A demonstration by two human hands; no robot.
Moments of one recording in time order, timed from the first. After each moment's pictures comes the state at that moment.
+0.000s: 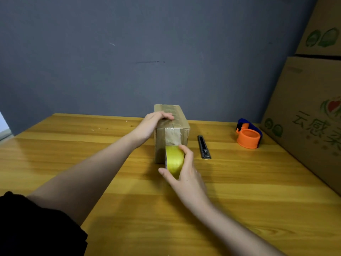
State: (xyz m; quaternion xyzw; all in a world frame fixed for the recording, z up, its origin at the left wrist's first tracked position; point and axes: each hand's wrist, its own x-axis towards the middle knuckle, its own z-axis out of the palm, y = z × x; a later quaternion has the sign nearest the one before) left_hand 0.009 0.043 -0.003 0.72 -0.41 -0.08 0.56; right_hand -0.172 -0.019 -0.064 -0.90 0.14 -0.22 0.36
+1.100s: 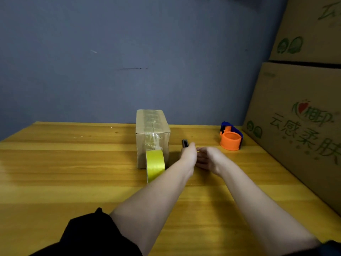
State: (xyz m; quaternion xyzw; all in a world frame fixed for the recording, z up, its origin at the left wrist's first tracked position) left_hand -0.117 -0.093 -0.033 0.66 -0.02 -0.32 0.68; right_hand -0.137 -0.179 -0.052 -0.60 0.36 -0.11 0.71
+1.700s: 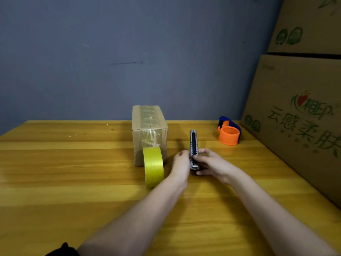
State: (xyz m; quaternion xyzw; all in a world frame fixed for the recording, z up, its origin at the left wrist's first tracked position) left_hand -0.126 -0.069 -0.063 0.59 -0.06 -0.28 0.76; right_hand -0.172 -0.168 -0.064 -0.68 0.22 -0.06 0.69
